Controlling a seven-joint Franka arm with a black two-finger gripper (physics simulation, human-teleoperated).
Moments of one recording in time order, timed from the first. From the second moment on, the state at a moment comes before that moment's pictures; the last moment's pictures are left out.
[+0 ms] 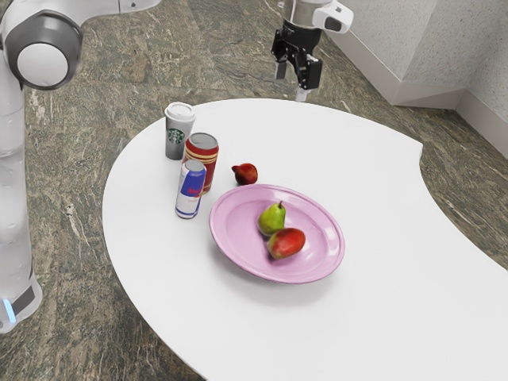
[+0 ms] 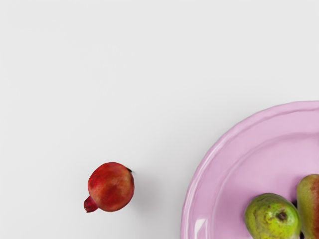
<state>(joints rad) 0.10 0.05 -0.04 -1.31 0.06 1.47 -0.13</state>
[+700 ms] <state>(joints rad) 0.07 0.12 -0.18 -1.07 0.03 1.31 -0.66</state>
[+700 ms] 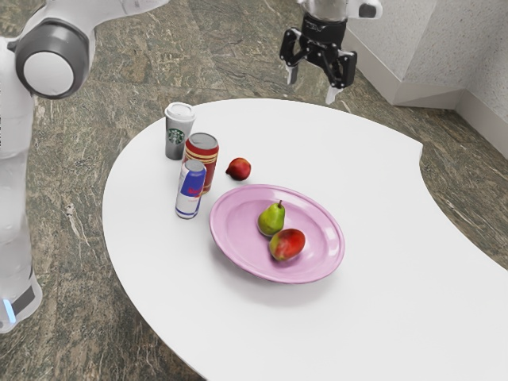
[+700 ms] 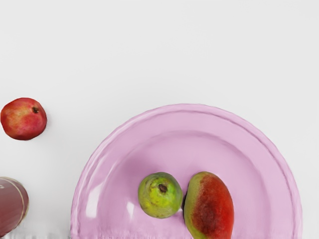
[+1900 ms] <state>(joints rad) 0.08 -0.05 -0.19 -1.95 -0.06 2.01 -1.46</state>
